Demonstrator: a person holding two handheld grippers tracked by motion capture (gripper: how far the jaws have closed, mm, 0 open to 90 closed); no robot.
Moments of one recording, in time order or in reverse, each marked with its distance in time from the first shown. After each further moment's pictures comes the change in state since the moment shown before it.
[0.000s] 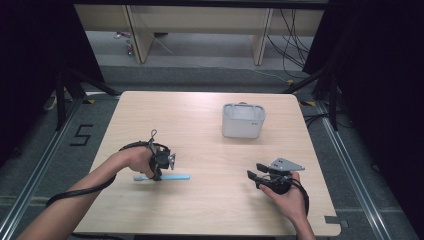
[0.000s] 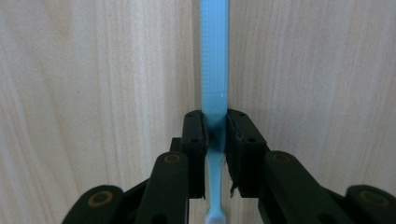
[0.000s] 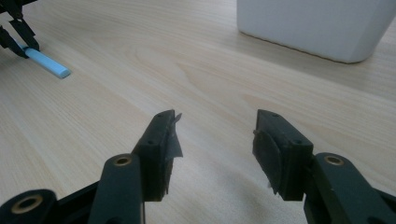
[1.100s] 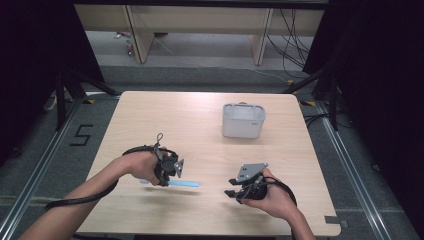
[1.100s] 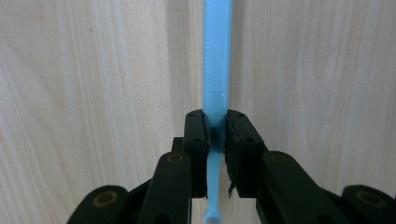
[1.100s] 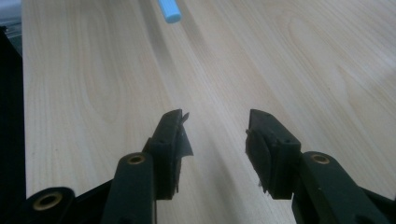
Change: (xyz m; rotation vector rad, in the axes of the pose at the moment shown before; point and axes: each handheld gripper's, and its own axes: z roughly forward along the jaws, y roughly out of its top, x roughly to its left) left arm -0.037 0.028 -0.031 -0.047 0.021 0.077; right arm 0.067 0.035 0.018 0.288 0.316 -0.373
